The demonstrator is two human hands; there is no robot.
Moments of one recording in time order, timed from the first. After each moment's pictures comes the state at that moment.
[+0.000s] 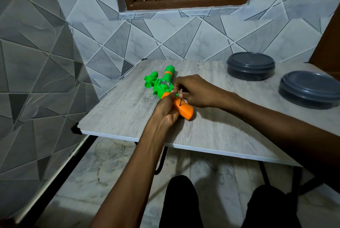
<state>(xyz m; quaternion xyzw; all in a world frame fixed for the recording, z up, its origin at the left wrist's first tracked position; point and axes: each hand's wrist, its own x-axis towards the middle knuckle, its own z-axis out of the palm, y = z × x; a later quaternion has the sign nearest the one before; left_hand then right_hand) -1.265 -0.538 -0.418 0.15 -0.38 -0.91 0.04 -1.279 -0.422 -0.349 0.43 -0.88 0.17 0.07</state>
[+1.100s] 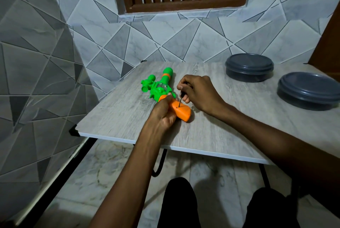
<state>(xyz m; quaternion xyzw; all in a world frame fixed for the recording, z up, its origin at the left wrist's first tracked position) -1.285 -0.547 -0.437 0.17 -0.32 -0.93 0.05 -1.268 -0.413 -0.360 0.33 -0.83 0.43 0.14</state>
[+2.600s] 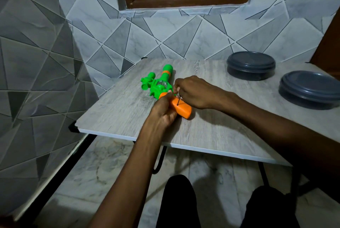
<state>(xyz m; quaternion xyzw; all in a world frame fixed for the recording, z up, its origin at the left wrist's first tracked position) -1.266 -0.541 -0.423 0.13 -0.31 -0.94 0.02 -1.265 -0.422 -0.343 0.40 -0.91 0.09 0.08</state>
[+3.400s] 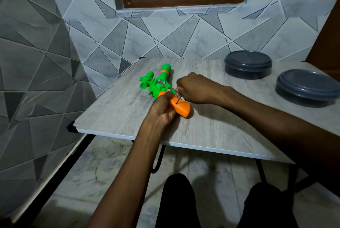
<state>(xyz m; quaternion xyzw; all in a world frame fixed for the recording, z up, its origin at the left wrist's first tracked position) -1.268 -0.541 -0.421 0.17 -0.31 -0.94 0.03 -1.266 -0.423 -0.335 0.36 -0.93 0.02 0.08</state>
